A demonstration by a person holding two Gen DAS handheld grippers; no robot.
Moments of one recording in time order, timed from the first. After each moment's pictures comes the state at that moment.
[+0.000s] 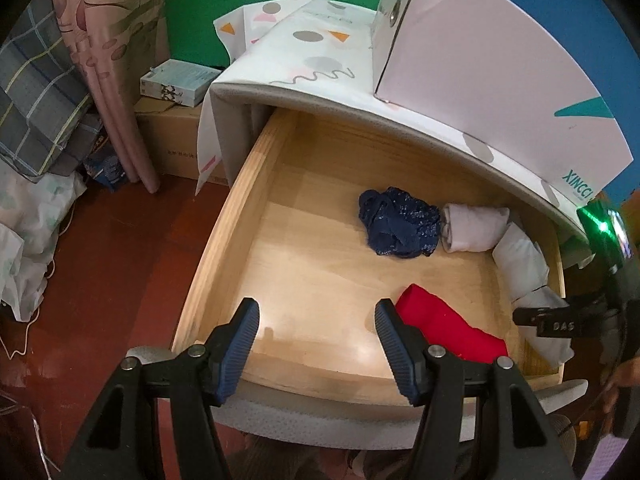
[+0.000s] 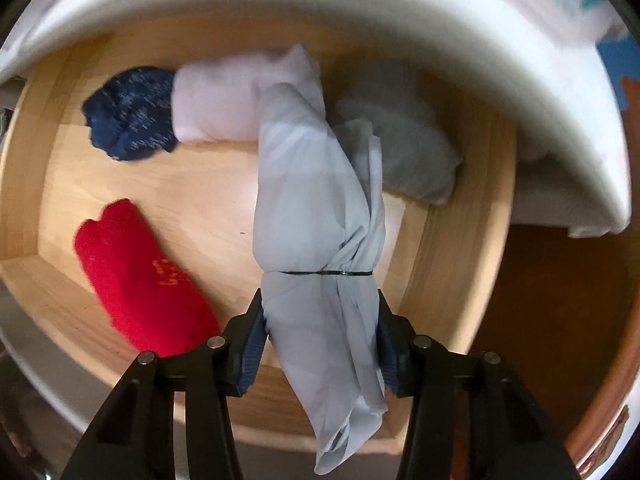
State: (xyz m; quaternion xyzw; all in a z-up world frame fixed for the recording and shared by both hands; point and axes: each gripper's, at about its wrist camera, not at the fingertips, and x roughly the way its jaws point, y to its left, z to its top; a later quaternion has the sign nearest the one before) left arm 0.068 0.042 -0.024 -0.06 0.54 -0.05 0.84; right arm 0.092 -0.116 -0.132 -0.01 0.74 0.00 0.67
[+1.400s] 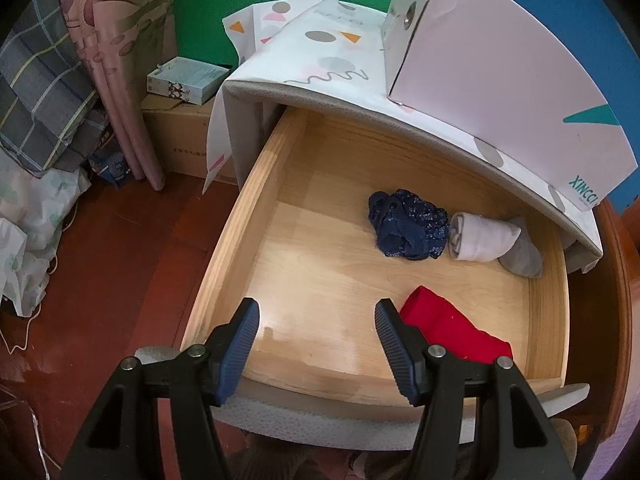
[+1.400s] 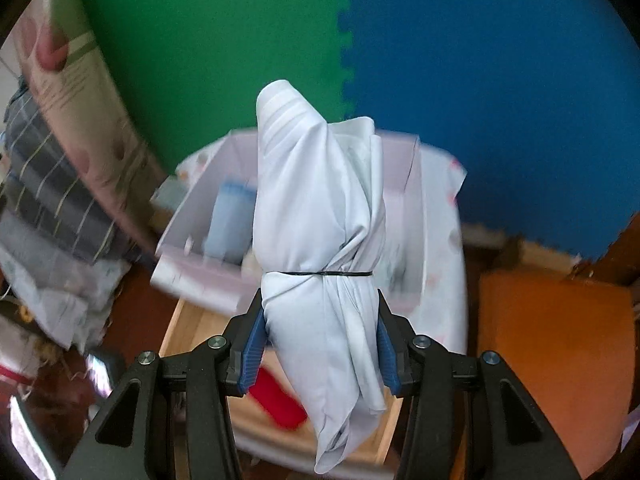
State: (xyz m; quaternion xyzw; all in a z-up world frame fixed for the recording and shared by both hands) left arm 0.068 0.049 -0.026 -0.07 0.54 -0.05 0.84; right arm 0.124 -0.163 0.165 0.06 0.47 0.02 0.88
